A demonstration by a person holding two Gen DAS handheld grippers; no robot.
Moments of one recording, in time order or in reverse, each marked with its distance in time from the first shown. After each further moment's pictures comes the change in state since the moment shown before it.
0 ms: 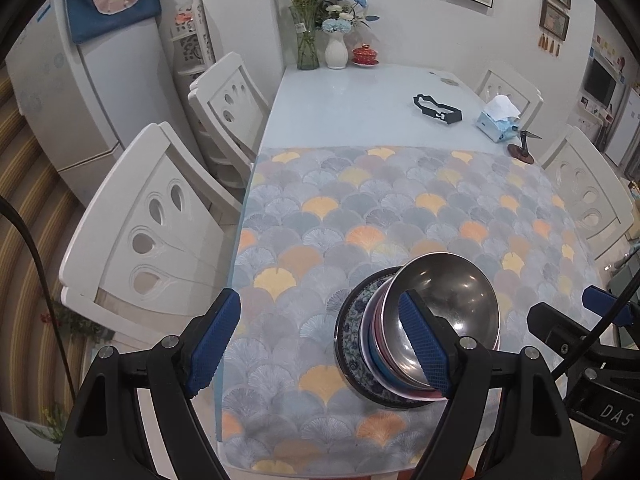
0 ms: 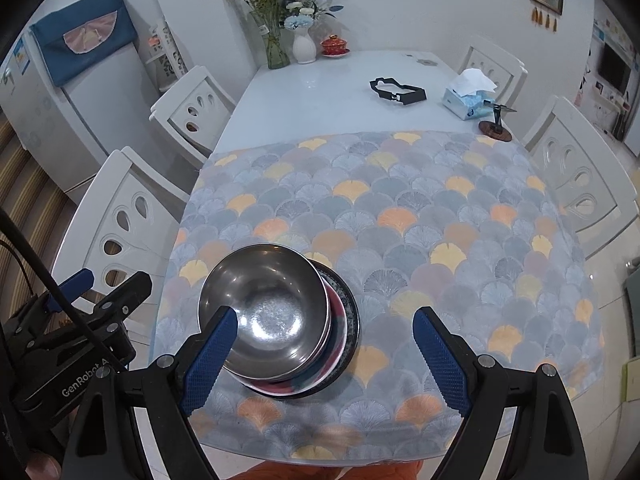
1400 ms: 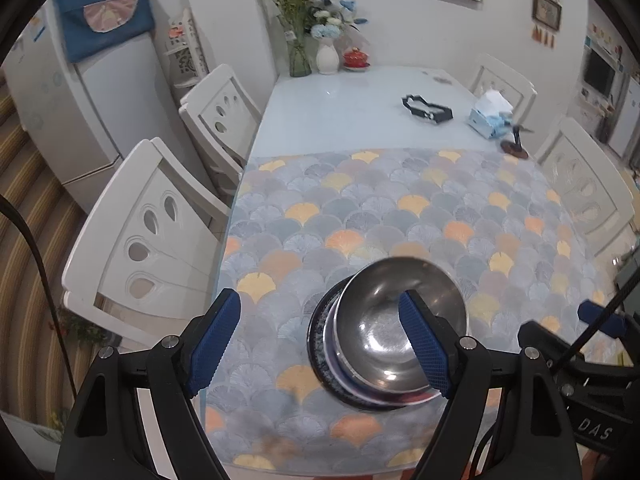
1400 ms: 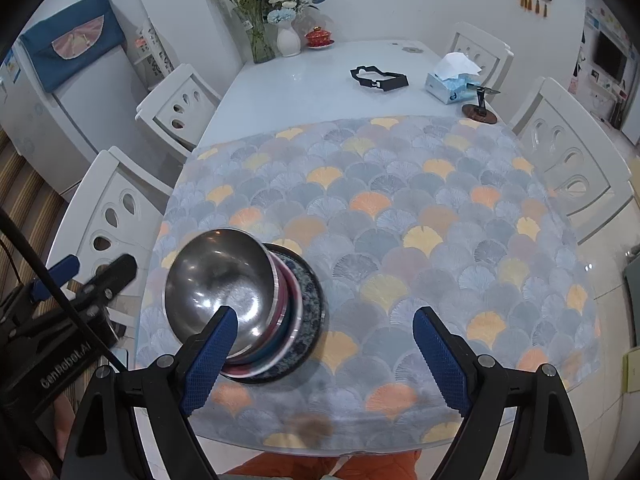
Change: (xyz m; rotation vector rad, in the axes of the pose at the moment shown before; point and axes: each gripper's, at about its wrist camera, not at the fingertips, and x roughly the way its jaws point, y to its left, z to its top) left arm -0.013 -0.044 0.001 0.011 -0.030 0.044; right arm -0.001 -0.046 -0.010 0.025 0.032 -0.001
